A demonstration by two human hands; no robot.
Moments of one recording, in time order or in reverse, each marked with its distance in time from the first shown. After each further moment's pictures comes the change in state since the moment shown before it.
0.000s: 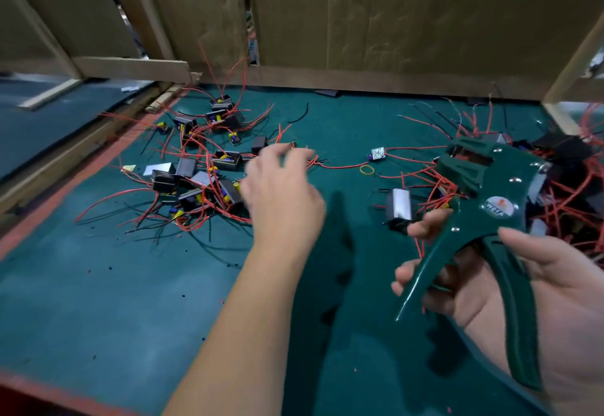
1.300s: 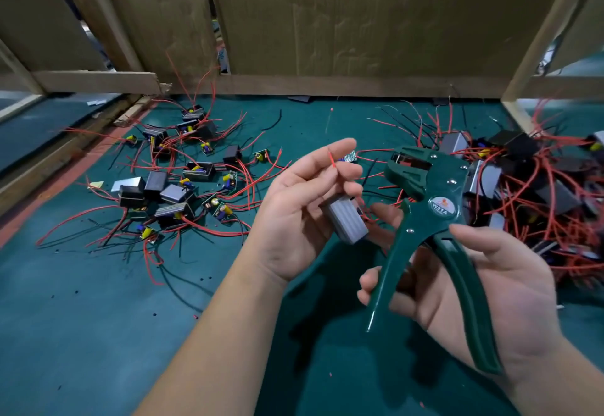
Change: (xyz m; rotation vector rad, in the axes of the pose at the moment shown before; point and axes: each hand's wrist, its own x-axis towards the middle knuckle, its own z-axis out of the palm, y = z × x) left_hand -0.012 0.033 -0.011 -1.836 -0.749 -0.149; right_hand -0.001 -0.001 0.001 0.093 -0.136 0.082
